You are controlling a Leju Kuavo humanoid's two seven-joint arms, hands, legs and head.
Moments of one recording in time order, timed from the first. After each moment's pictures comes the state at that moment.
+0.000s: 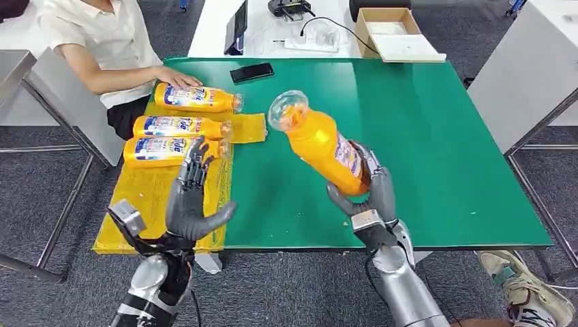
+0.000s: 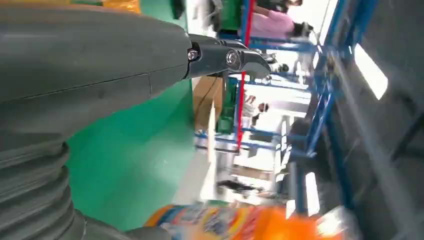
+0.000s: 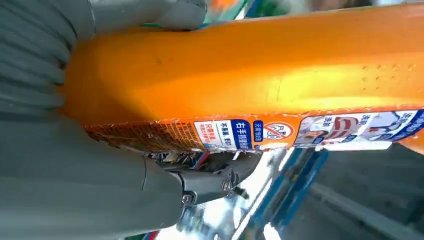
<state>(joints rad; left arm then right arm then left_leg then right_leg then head) -0.16 -0.15 -0.28 -1.43 0.10 -0.09 -0.48 -0.23 0.00 0.19 -1.28 0.25 -0.17 -0.67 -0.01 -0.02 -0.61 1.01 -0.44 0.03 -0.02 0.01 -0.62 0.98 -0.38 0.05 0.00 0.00</state>
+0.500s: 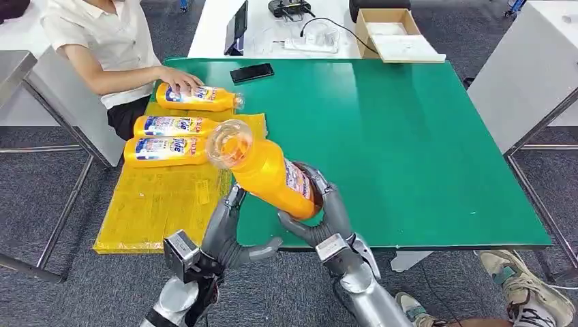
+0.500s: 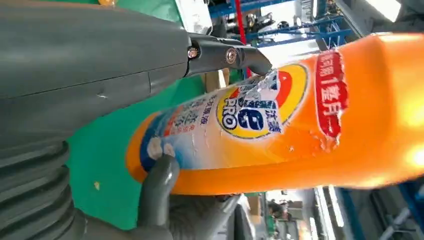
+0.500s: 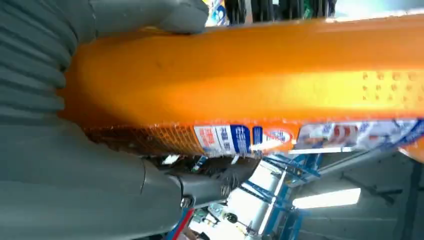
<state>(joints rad) -0.13 -0.17 -0.44 -1.44 -0.01 -0.06 -0.49 -0.19 0.08 0.37 -1.31 0.25 -0.08 -0.67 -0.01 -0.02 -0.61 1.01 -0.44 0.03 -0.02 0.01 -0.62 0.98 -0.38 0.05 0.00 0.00</state>
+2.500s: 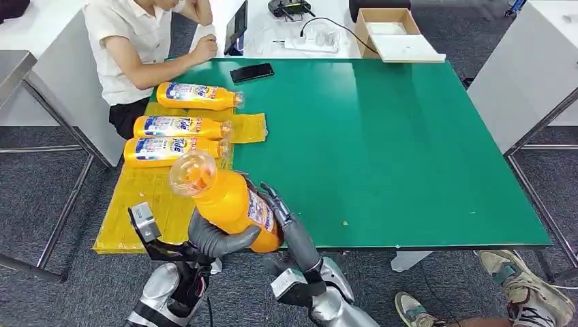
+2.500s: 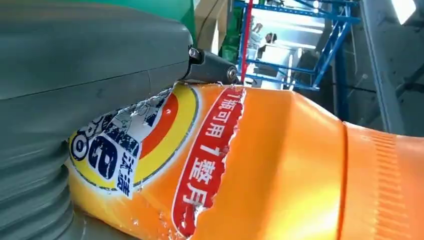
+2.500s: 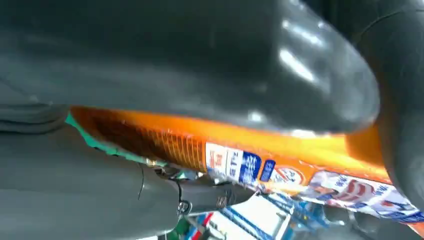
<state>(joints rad) -0.15 -0.15 -0.38 -1.46 0.32 -0.26 -0.37 -0.19 0.09 0.60 -1.16 0.28 -0.25 -0.67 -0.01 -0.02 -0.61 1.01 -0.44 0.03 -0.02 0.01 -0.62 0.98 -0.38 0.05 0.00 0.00</state>
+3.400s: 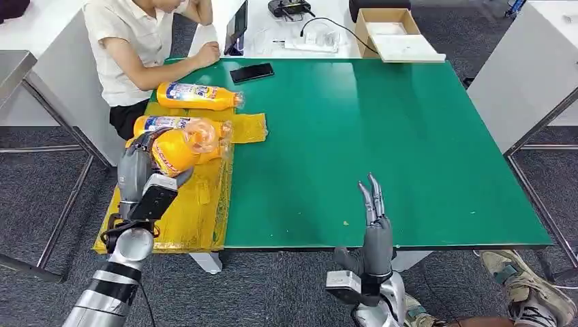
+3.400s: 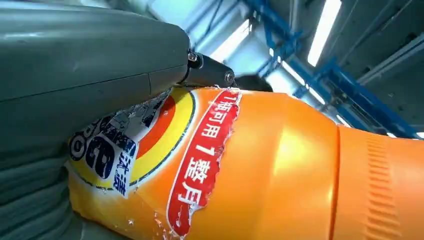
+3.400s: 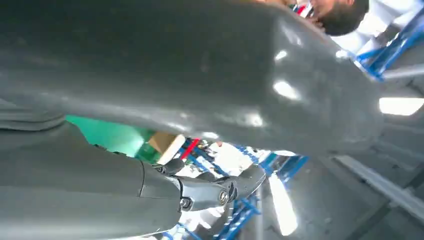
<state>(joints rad) -0.36 -0.02 -0.14 -1.26 -0.60 0.53 -0.36 0.00 0.03 0.26 -1.37 0.41 -0.63 -0.67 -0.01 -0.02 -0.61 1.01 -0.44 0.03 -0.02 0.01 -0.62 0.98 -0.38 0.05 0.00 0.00</state>
